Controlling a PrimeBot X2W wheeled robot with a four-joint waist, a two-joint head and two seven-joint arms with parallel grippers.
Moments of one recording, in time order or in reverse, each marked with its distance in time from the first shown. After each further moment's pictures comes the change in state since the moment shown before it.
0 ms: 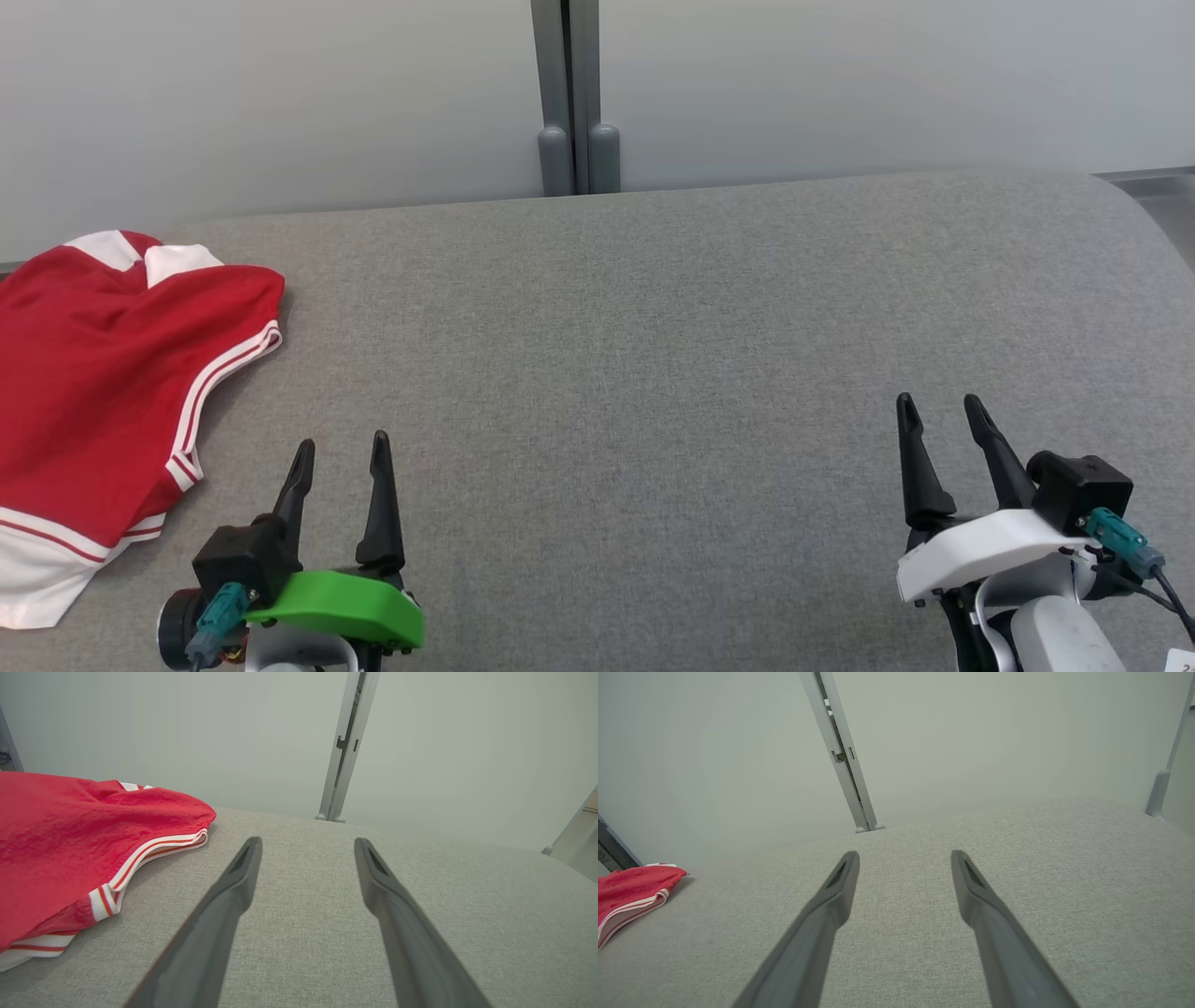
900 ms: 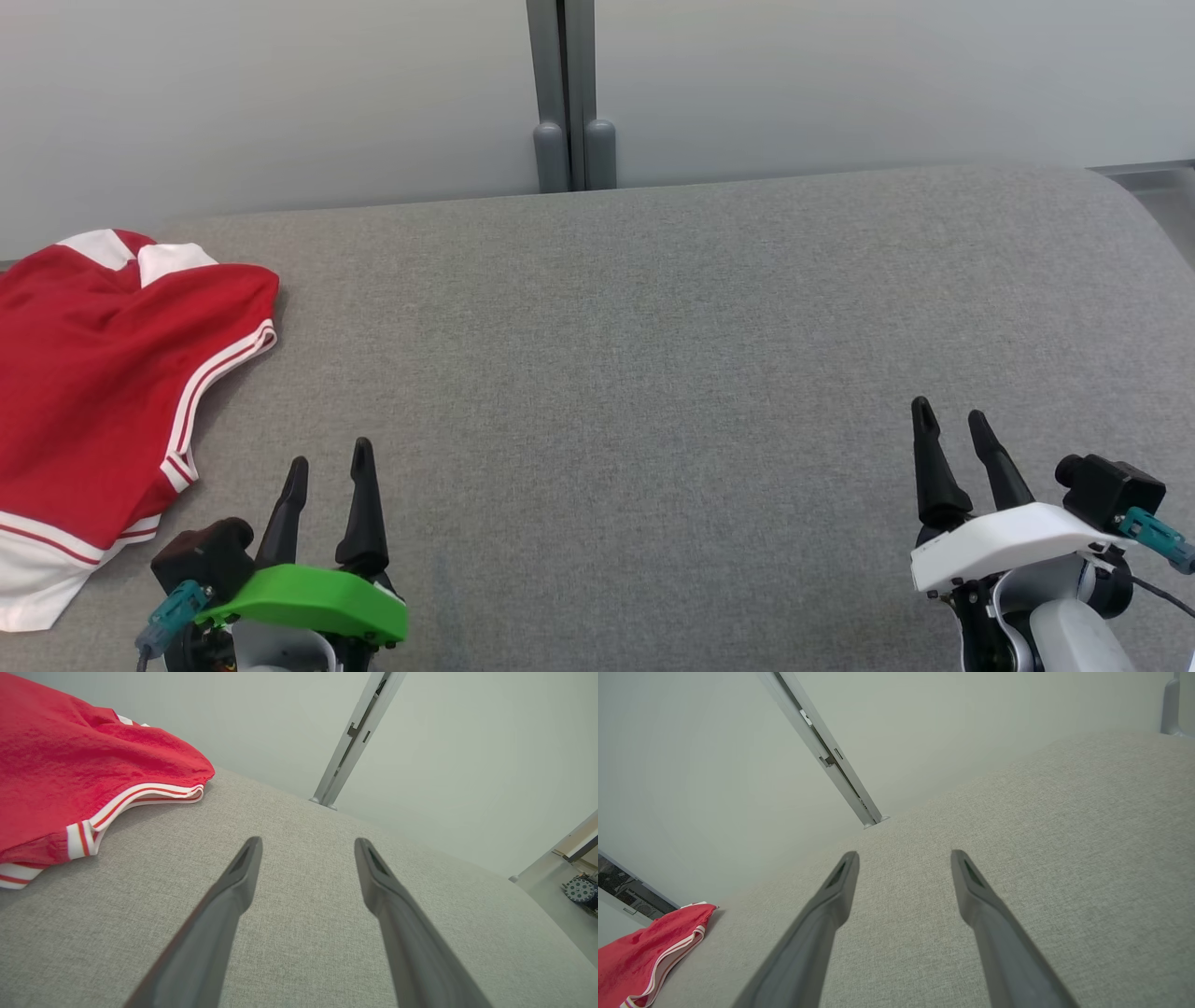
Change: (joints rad) left arm -0.002 -0.001 0.027 0.016 -0.227 -0.017 0.062; right arm 0.001 0.002 -0.014 0.008 0.248 0.000 0.062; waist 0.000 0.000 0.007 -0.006
